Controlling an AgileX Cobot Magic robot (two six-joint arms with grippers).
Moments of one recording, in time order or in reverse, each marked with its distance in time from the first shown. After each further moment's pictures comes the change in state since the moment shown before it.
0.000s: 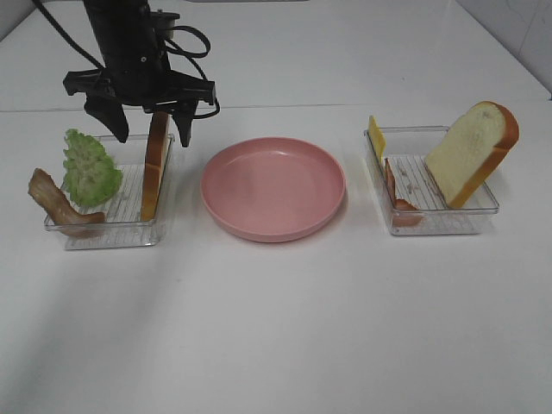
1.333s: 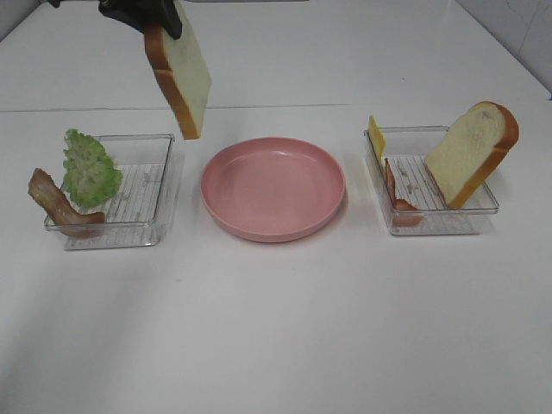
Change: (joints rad) left arm 0.056 -0.241 -0.001 -0.300 -0.110 0.134; right arm 0.000 0.000 0.000 0.000 0.000 0.000
